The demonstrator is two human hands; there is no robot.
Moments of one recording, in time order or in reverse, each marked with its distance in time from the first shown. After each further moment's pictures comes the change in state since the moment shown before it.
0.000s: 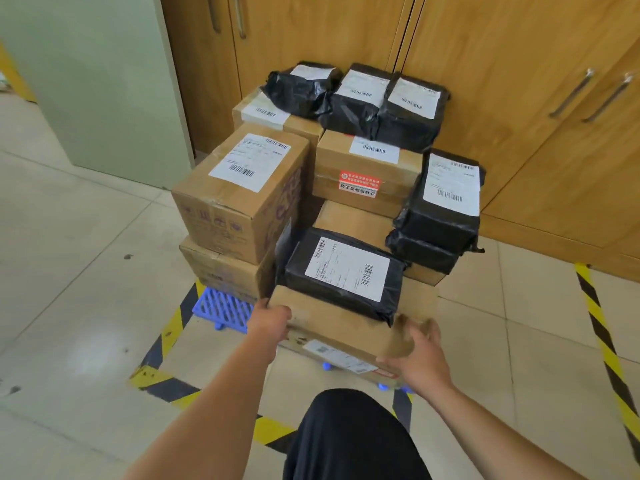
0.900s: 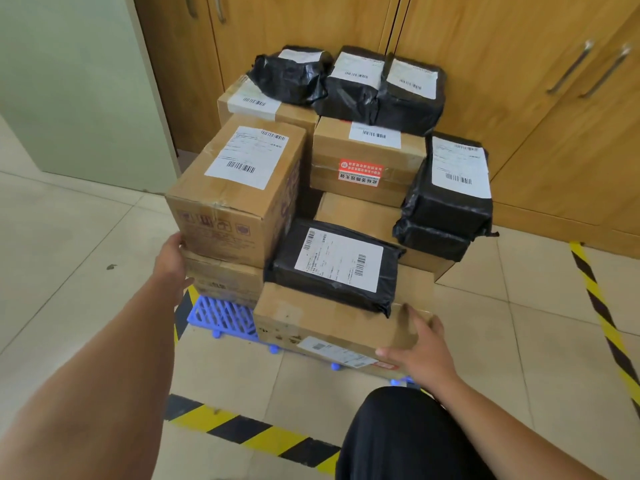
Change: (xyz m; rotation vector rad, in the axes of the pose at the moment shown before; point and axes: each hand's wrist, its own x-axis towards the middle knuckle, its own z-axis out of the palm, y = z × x) left_hand 0.064 0.117 -0.118 -0.095 0.095 0.261; right_hand -0.012 -0.028 0.015 0.155 0.023 -0.002
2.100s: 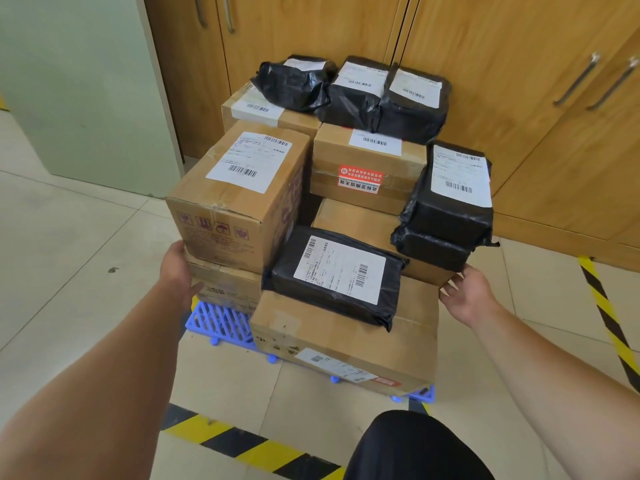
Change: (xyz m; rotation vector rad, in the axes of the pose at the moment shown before) left_hand -0.010 -0.008 0.009 -0.101 0.035 -0.052; right_hand 0.127 -0.023 -0.076 1.113 0.113 0.215
